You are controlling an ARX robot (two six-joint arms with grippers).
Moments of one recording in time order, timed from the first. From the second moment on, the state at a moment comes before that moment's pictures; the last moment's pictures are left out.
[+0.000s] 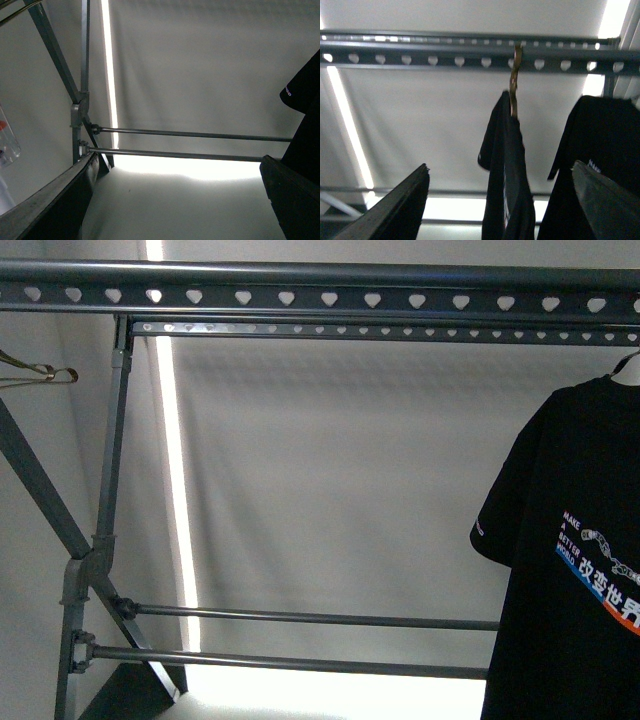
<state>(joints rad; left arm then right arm) 0.00 0.47 0.02 0.48 0.00 0.00 -0.27 0.87 0.68 0.23 -0.26 -0.02</state>
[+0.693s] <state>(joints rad) 0.00 0.47 0.02 0.48 0.00 0.00 0.00 0.48 0.13 0.35 0.00 -0.01</state>
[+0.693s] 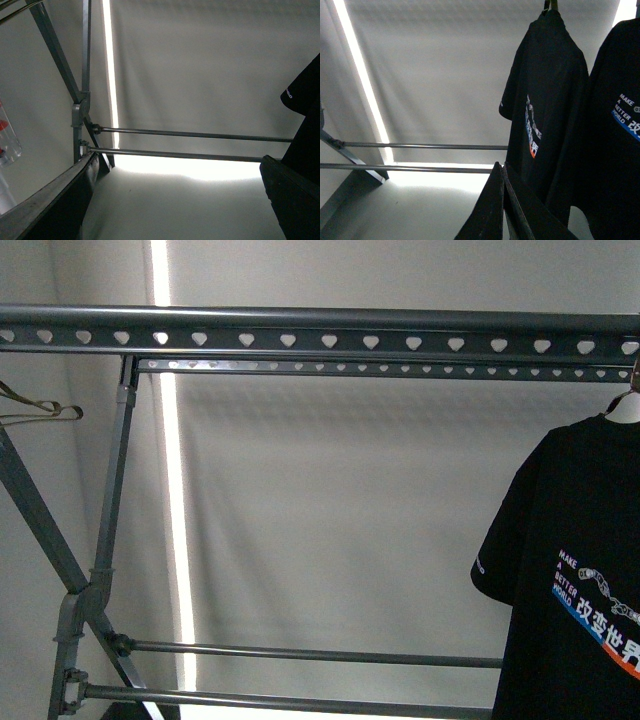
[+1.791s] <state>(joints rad) 0.00 0.47 0.02 0.48 0.00 0.00 0.00 0.00 0.01 0.00 0.00 -0.01</state>
